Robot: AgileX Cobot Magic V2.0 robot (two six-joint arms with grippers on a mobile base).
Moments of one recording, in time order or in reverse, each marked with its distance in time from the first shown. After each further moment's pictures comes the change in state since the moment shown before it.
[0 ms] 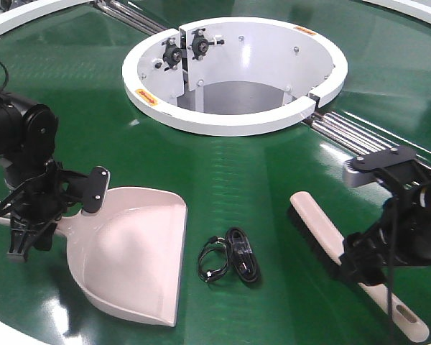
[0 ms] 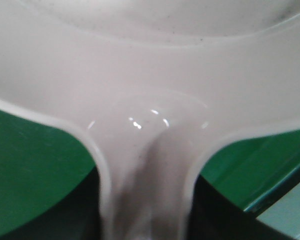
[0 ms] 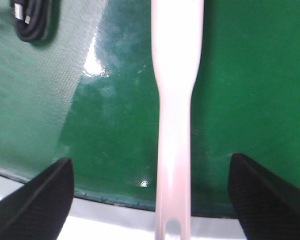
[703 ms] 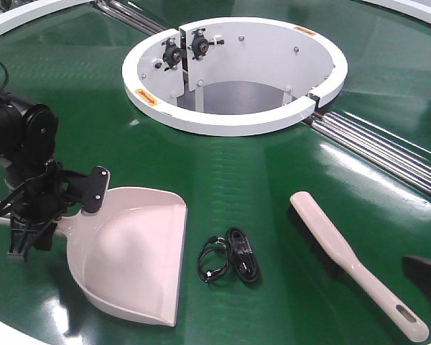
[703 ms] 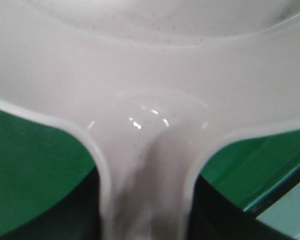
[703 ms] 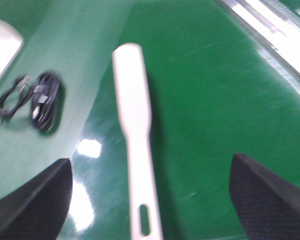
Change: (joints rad) left arm 0.000 0.000 0.000 0.000 0.000 0.000; right arm -0.100 -0.652 0.308 0.026 -0.261 -0.011
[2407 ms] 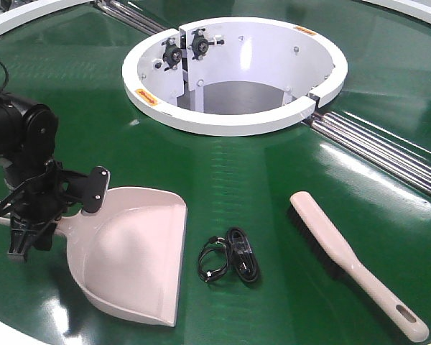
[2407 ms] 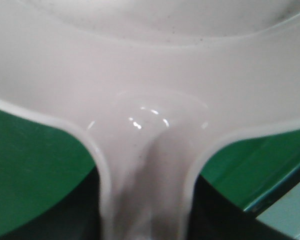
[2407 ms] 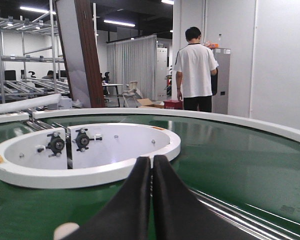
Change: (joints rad) left arm 0.000 0.000 0.000 0.000 0.000 0.000; right arm -0.180 -0.671 0.637 -0.101 -0.908 0.130
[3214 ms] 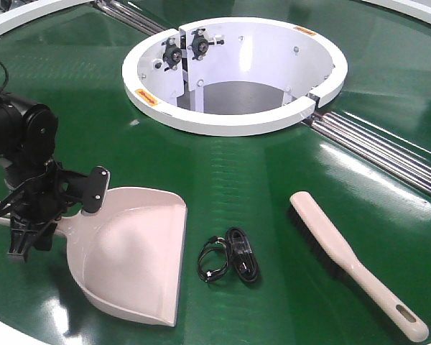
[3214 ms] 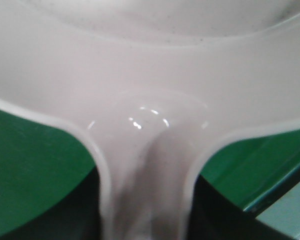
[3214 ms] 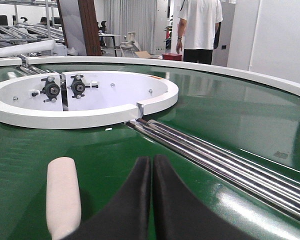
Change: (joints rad) left arm 0.000 0.000 0.000 0.000 0.001 0.000; right arm 0.000 0.000 0.054 0.000 0.127 -0.040
